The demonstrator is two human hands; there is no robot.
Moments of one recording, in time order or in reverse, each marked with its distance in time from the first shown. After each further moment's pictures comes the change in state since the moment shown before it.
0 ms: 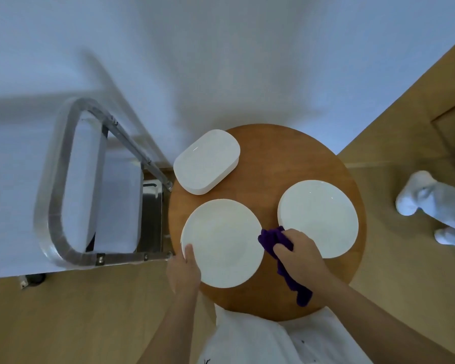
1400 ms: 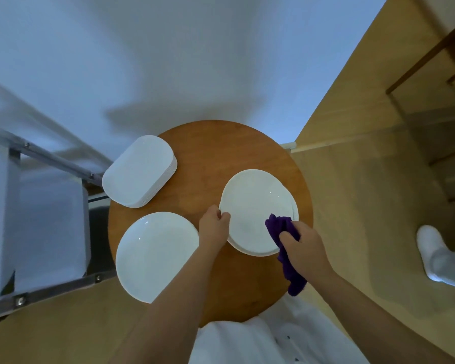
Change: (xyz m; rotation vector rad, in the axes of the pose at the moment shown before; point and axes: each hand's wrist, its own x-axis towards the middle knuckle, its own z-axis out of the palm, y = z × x) left_hand -0.044 0.128 0.178 0.252 -0.281 0.374; right_hand 0.006 0.090 -0.102 0.366 0.226 0.200
